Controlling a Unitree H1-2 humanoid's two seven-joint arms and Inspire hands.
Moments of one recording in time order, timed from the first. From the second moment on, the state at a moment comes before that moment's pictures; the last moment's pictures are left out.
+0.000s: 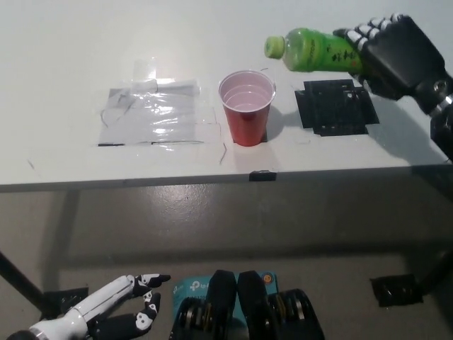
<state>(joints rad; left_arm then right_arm) -0.05 0.55 -0.25 -0.38 0.06 0.43 -0.47 -0.97 -0.56 0.59 0.63 -1.06 -0.26 -0.39</state>
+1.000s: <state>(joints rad) -0.08 0.56 -0.25 -0.39 0.07 0.44 -0.50 -1.18 -0.64 0.76 0.65 -1.34 -0.36 -0.45</state>
